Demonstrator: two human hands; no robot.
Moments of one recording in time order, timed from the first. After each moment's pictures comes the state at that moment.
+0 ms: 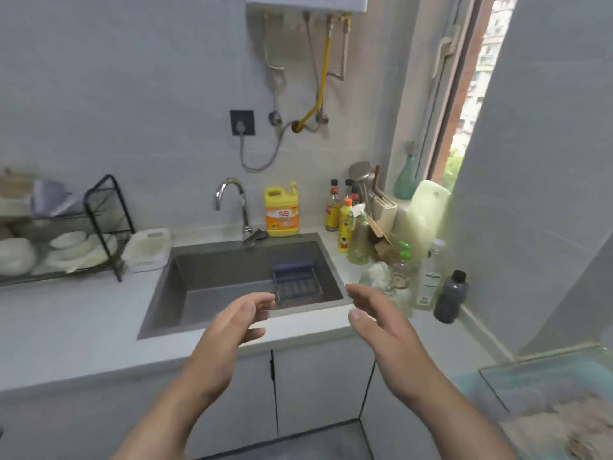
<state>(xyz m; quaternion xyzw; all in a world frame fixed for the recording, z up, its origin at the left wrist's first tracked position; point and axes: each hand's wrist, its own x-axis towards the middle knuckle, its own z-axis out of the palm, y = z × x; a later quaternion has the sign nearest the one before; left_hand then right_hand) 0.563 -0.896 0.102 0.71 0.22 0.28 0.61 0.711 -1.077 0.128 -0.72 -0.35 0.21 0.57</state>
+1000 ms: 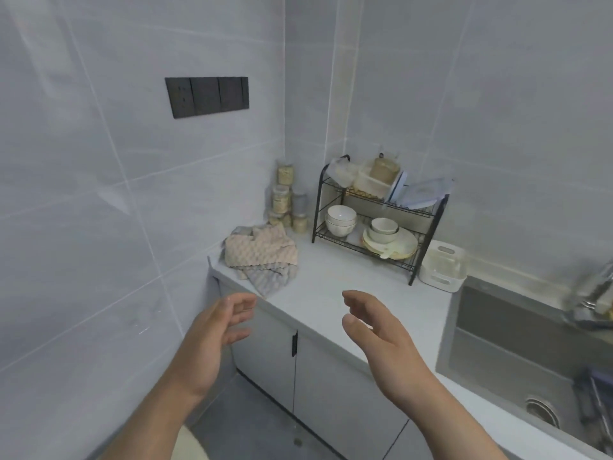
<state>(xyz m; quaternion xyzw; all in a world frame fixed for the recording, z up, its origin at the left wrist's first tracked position) 0.077 -0.626 0.075 0.53 0.50 0.51 0.46 0.324 -0.645 0.098 -0.55 -0.59 0.43 0.41</state>
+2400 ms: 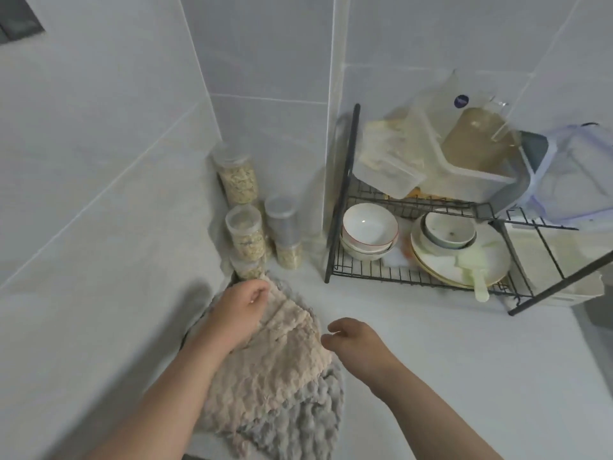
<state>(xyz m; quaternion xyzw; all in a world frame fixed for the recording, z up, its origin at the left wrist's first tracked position) 0.041 -0.011 -0.069 0.72 0.55 0.14 0.40 0.223 -0.138 -0.058 -0.75 -0.34 0.51 0.25</state>
